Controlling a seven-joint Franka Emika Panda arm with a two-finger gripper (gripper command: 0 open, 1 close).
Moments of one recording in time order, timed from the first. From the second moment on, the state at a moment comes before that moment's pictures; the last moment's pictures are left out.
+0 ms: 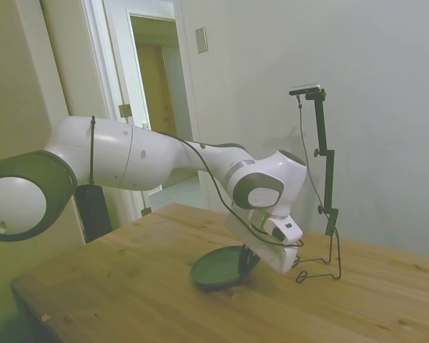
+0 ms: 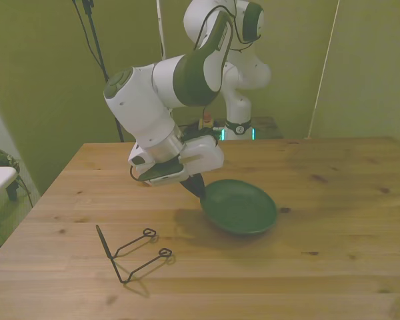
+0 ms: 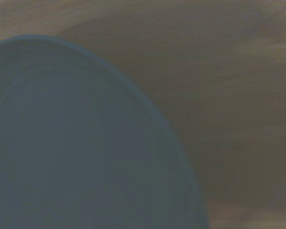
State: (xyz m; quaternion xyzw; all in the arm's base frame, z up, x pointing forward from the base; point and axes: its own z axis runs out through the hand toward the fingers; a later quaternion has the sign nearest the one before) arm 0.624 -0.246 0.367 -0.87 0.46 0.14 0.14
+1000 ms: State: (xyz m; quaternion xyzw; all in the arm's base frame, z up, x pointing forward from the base) arm 0.628 -0.233 0.419 -0.89 0.44 0.10 0.11
